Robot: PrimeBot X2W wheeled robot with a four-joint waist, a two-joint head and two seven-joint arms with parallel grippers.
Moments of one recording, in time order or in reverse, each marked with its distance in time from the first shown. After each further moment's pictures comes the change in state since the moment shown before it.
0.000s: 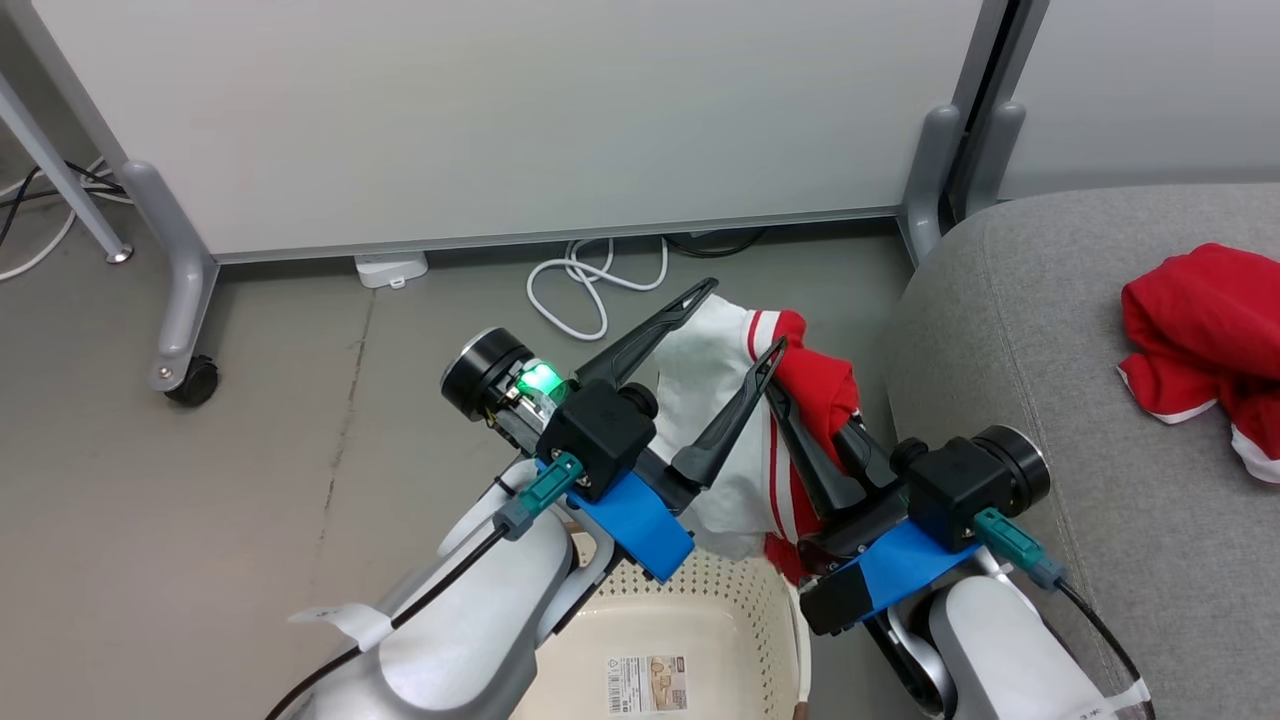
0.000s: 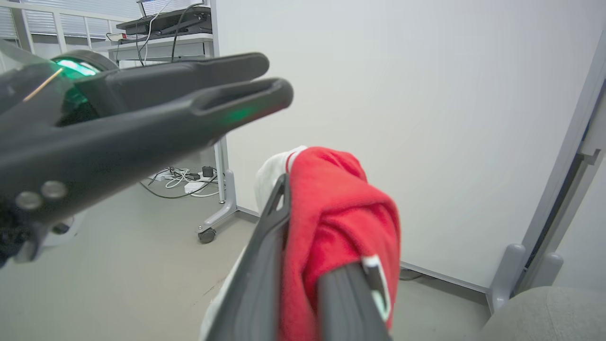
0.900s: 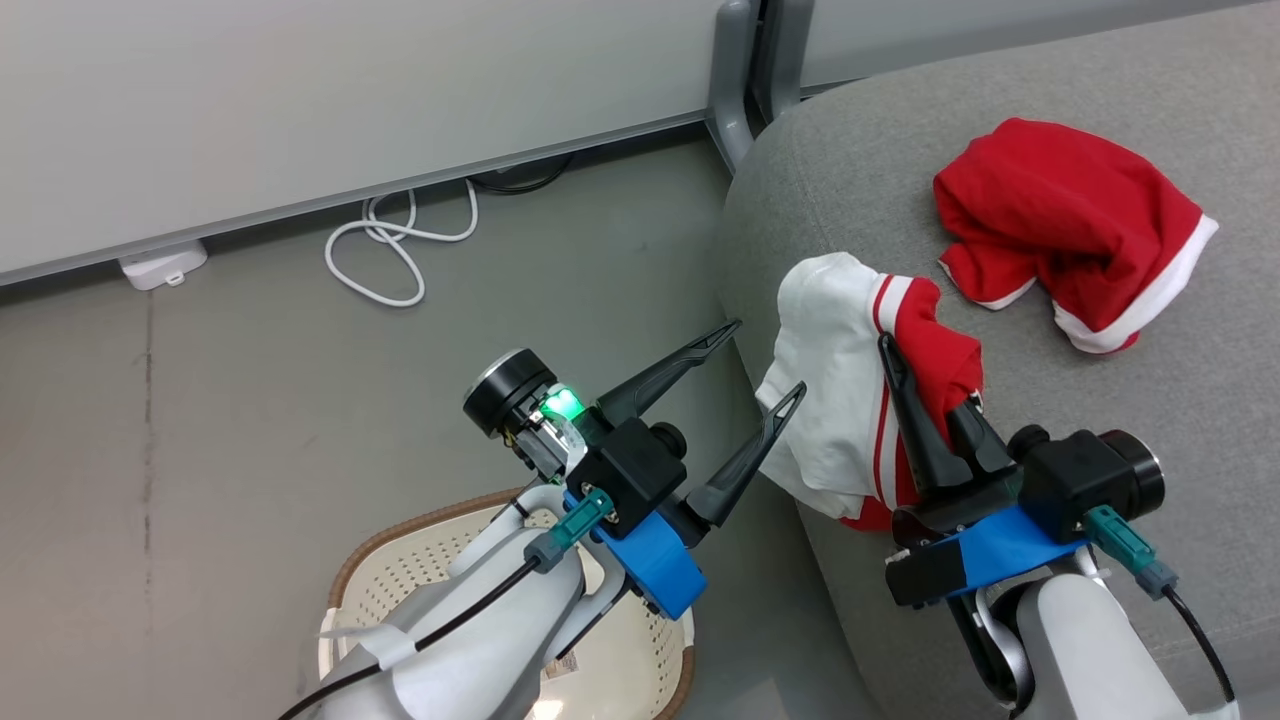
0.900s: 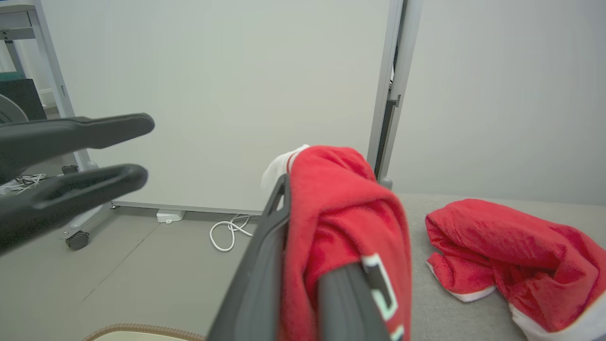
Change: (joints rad) left arm -0.001 0.023 -0.074 -0.002 0.033 0.000 0.000; right arm 0.052 -0.008 -0.184 -0.070 -0.045 0.000 0.000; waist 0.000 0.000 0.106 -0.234
